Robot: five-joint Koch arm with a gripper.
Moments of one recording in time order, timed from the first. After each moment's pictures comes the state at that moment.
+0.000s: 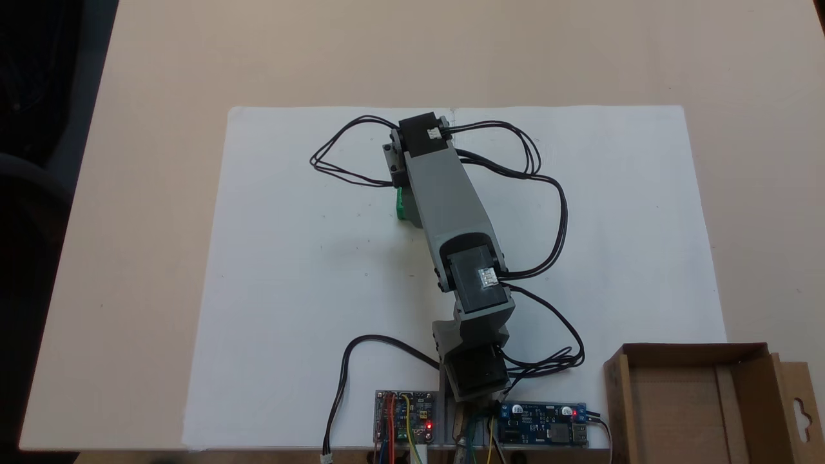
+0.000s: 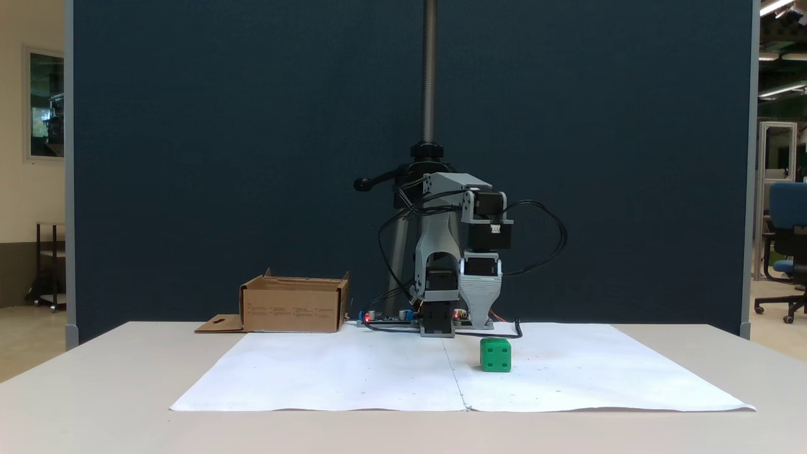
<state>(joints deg) -17.2 86.7 99.9 51.9 23.5</state>
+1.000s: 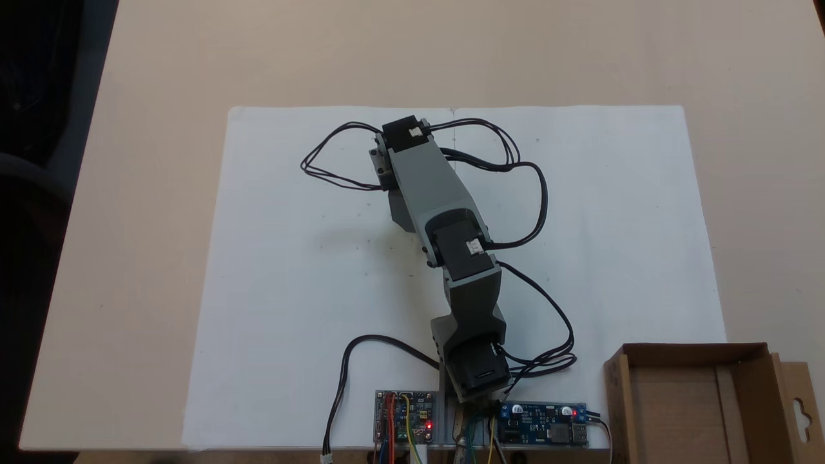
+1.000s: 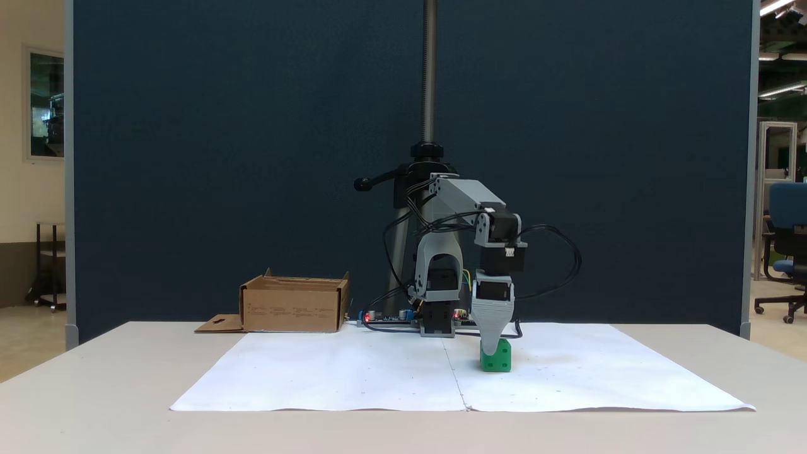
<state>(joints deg) -20.6 78.1 99.8 45.7 27.3</state>
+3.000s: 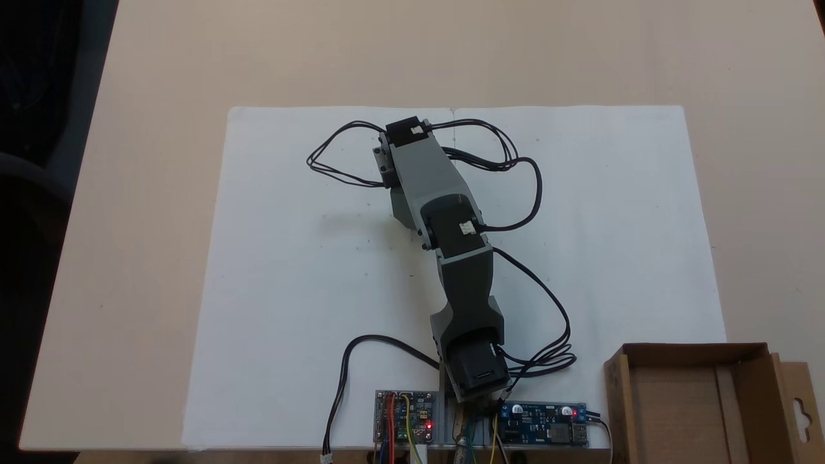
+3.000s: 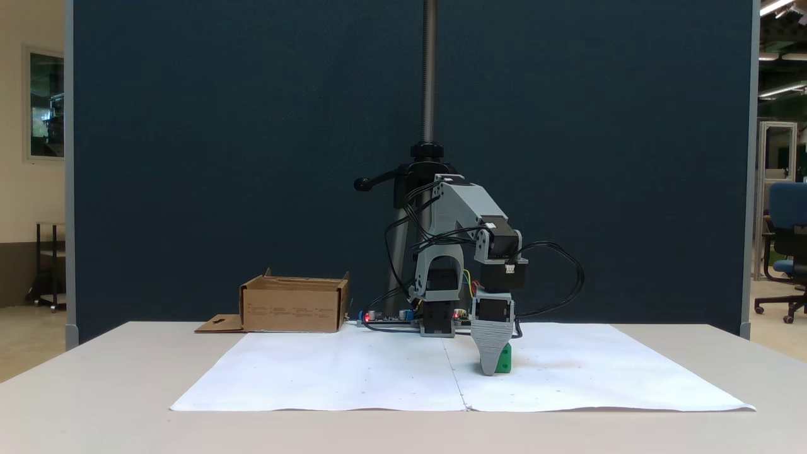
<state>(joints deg) -19.0 71.5 99.7 40.4 27.6</state>
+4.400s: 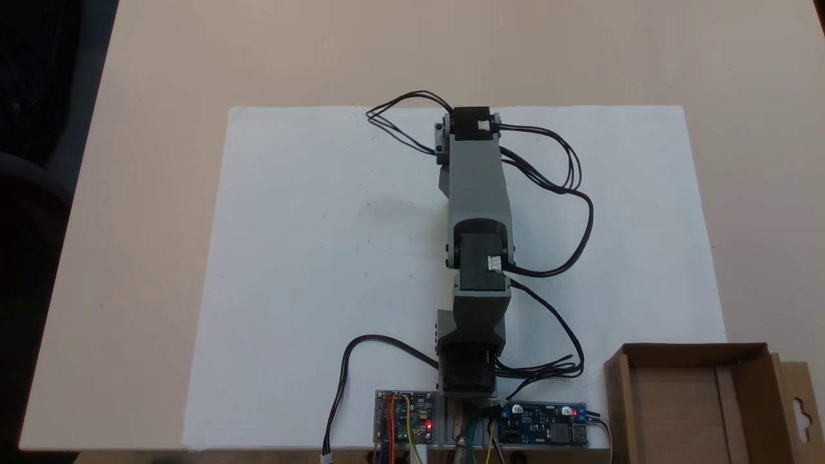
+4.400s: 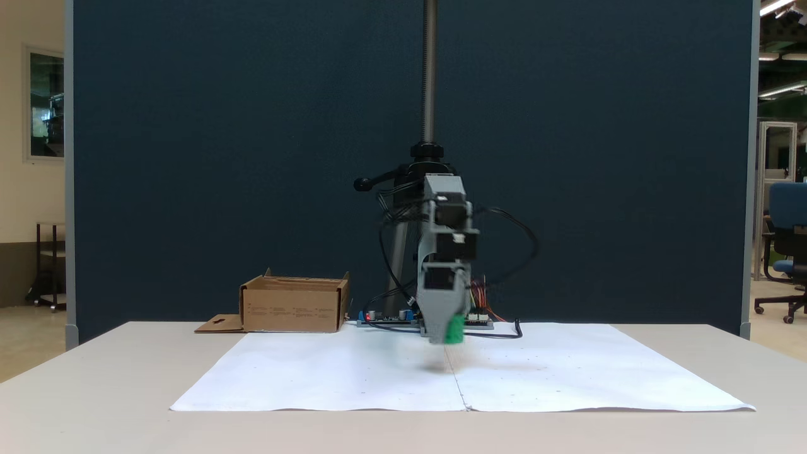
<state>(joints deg) 0.8 84.0 99.1 40.0 27.6</state>
